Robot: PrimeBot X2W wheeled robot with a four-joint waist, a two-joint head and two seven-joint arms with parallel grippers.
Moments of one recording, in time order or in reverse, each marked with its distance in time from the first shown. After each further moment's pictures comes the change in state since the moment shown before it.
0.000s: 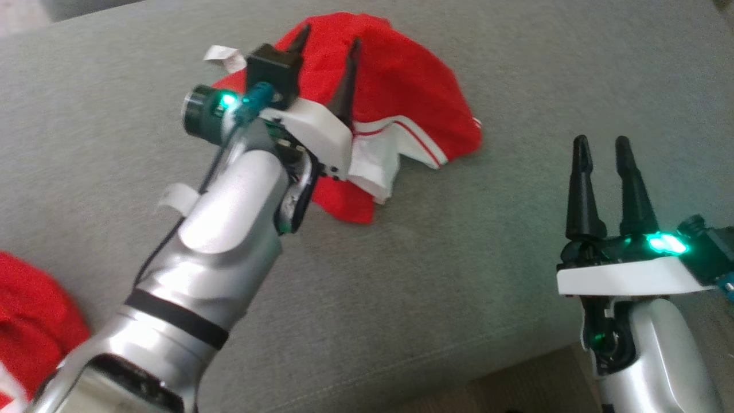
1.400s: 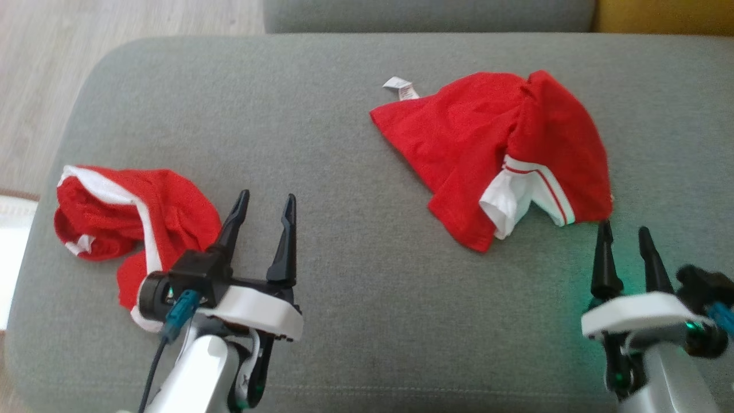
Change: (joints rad) left arm 0.702 0.091 0.297 -0.549 0.173 -0.003 -0.052; right arm 0.036 0.001 -0.194 0.356 -0.142 0.000 0.001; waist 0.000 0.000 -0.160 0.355
